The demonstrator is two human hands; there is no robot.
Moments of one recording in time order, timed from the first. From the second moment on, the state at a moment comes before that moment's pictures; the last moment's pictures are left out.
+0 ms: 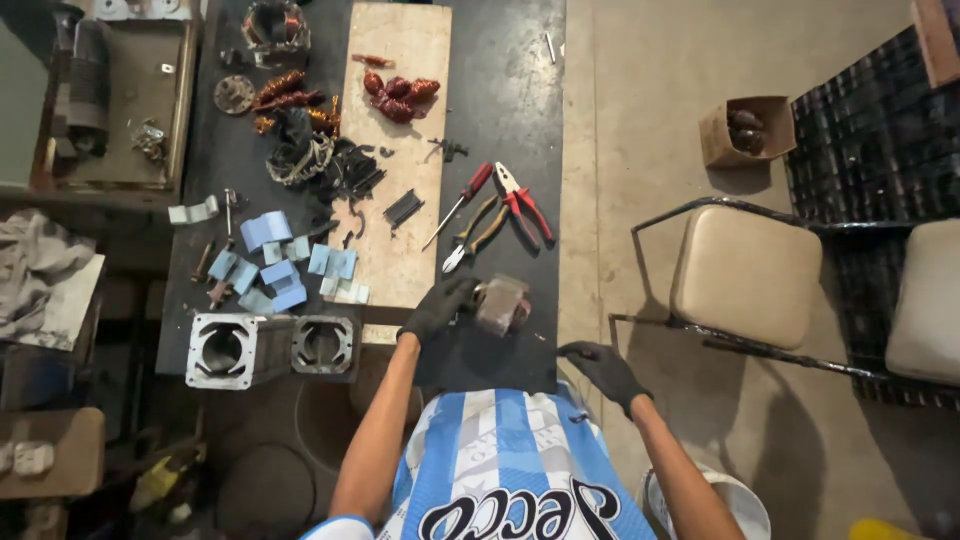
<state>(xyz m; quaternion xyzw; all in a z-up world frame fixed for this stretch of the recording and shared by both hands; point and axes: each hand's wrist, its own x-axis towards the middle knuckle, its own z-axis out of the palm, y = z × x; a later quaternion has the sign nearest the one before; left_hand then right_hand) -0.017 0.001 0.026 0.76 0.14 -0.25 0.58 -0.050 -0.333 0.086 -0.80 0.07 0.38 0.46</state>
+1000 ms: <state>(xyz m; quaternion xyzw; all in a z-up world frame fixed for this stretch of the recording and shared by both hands) -0.057 -0.008 0.068 0.77 0.28 -0.21 0.53 -0.039 -0.451 0.025 -0.85 0.26 0.29 0.37</state>
